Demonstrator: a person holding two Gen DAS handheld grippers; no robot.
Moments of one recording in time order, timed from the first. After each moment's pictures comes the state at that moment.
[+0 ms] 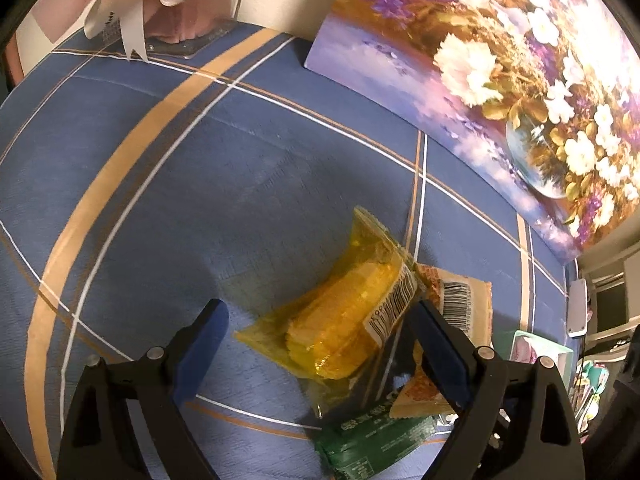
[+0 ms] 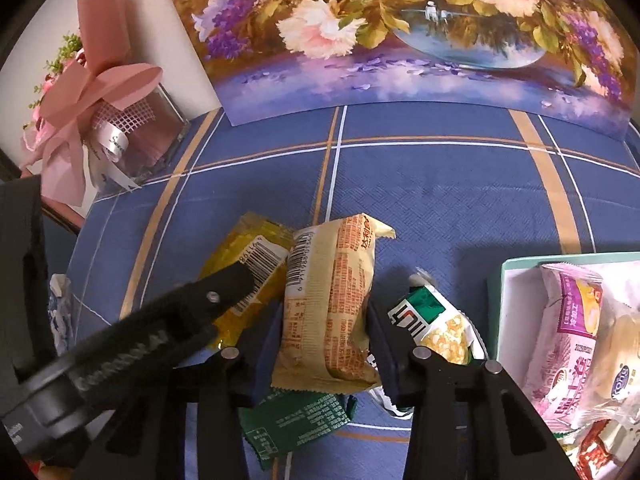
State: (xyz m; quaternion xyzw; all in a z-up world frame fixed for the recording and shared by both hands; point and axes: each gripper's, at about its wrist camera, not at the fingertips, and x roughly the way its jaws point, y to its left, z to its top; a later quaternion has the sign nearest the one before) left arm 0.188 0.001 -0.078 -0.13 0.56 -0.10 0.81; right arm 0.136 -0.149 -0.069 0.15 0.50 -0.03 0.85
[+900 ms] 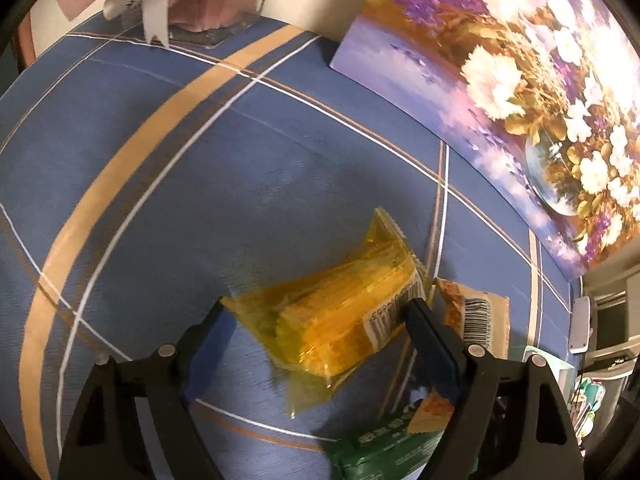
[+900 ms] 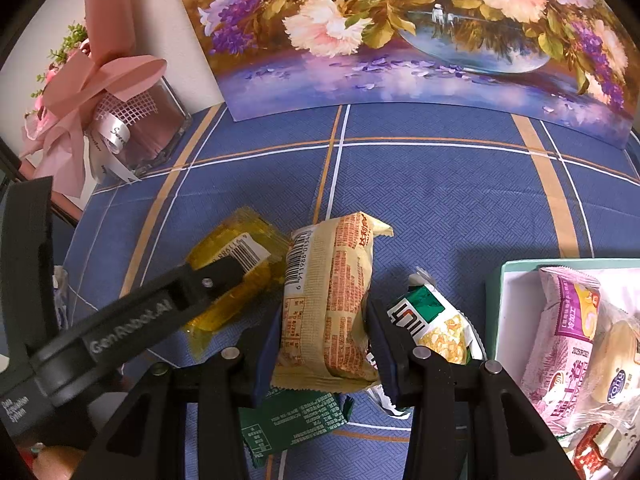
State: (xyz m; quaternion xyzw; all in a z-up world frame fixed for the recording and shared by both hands) left arm 0.199 0.013 -0.084 -0.15 0.56 -0.08 0.81; right arm 0.135 -0.150 -0.070 0.14 0.50 -0.03 0.85
